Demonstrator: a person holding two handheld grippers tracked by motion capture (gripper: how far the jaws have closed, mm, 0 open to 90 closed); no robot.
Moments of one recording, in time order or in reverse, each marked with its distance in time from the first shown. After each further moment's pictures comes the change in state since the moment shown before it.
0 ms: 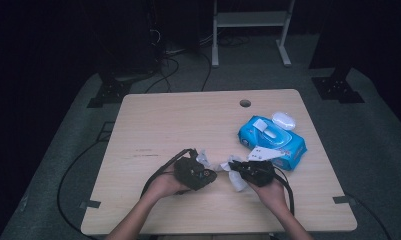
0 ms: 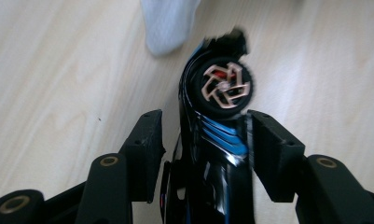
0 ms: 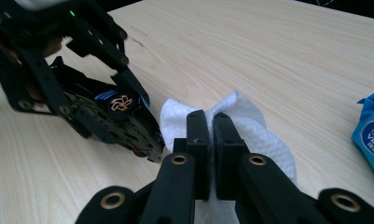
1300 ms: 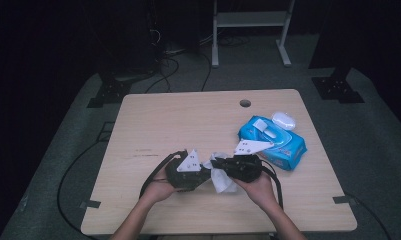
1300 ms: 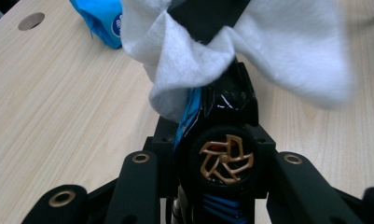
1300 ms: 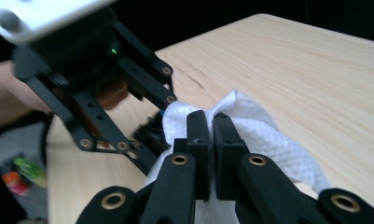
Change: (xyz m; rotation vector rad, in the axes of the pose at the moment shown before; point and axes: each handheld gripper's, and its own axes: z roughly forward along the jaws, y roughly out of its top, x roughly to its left) left arm -0.016 -0.017 -0.039 -0.389 0.059 0.136; right arm 0.029 0.045 0.005 -0.059 0.186 -0.014
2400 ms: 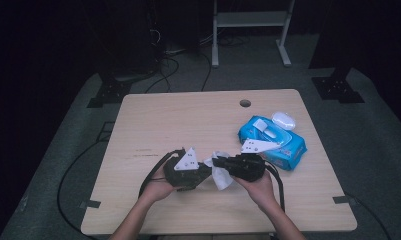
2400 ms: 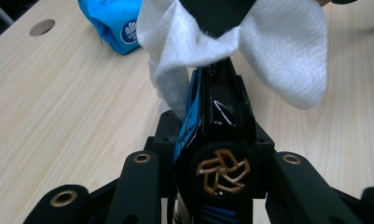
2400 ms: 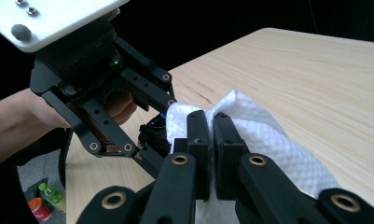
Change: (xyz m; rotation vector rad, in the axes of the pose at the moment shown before) left arm 0.003 0.000 -0.006 -0.026 0.015 -0.009; right arm -0.009 -0.008 -0.003 -0.090 0.053 0.079
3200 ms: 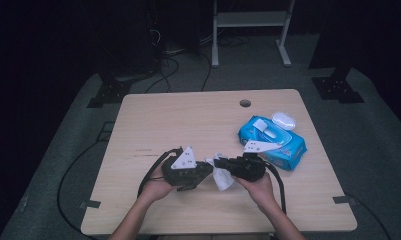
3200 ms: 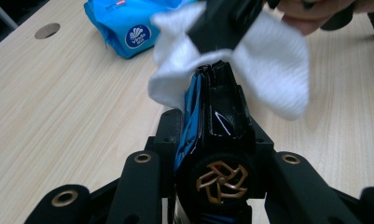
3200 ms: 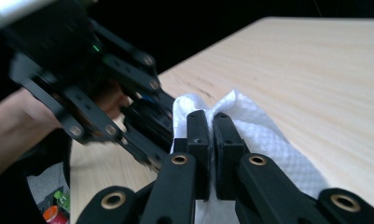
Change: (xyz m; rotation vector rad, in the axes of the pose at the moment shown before) left arm 0.002 -0.001 -0.003 -0.027 0.000 -0.020; right arm -0.014 -0.014 0.004 -0.008 0.027 0.088
